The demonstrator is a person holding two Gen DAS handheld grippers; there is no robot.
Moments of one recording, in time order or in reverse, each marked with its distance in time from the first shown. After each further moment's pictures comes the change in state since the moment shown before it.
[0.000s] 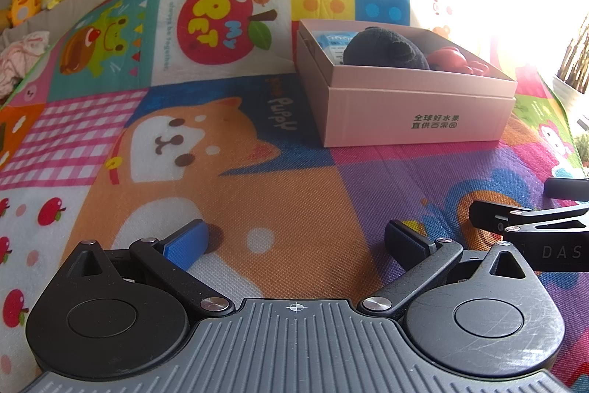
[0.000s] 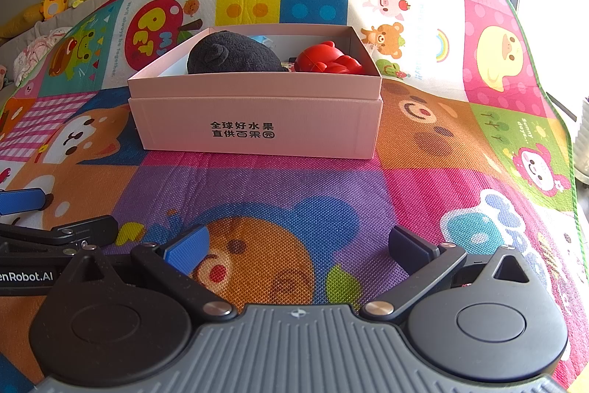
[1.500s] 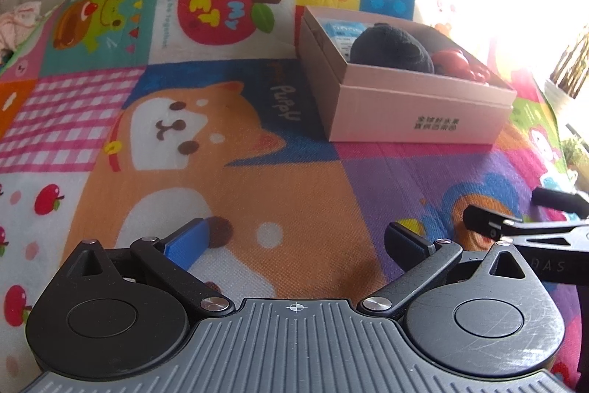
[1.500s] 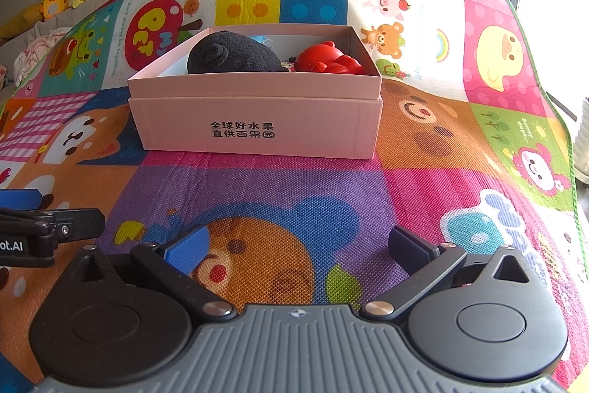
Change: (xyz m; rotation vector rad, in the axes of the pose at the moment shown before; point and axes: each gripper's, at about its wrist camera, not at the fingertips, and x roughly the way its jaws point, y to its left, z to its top) left arm -0.001 0.015 0.014 -0.018 0.107 -0.054; right arm 0.000 0.001 0.000 0.000 0.000 -0.001
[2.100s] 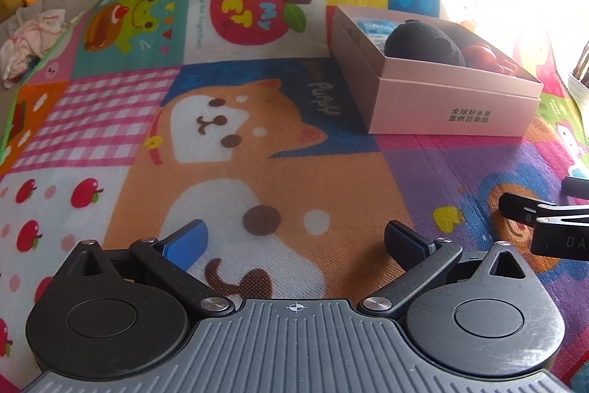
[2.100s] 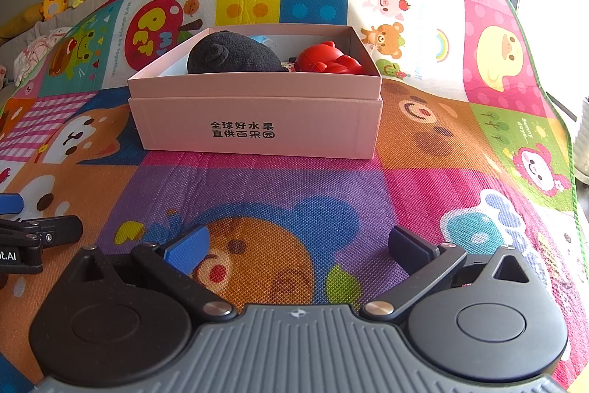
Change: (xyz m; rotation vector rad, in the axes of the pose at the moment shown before) left arm -0.005 0.014 -0.011 -0.026 -0.033 0.087; right arm 0.000 -0.001 0.000 0.001 0.000 0.000
